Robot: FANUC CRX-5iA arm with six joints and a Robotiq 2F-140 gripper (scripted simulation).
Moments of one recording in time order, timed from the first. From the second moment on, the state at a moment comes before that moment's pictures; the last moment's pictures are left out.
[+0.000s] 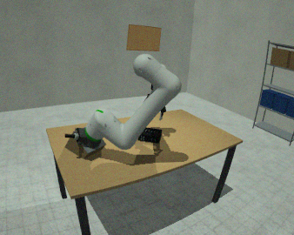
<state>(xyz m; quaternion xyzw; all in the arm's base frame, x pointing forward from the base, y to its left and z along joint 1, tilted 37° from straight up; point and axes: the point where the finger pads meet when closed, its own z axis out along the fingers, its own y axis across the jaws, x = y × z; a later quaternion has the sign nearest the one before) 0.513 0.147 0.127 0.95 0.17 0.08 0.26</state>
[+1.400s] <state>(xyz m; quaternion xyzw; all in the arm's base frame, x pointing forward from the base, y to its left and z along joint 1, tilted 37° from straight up) 0.570 0.175 0.087 0.74 -0.64 0.20 0.04</state>
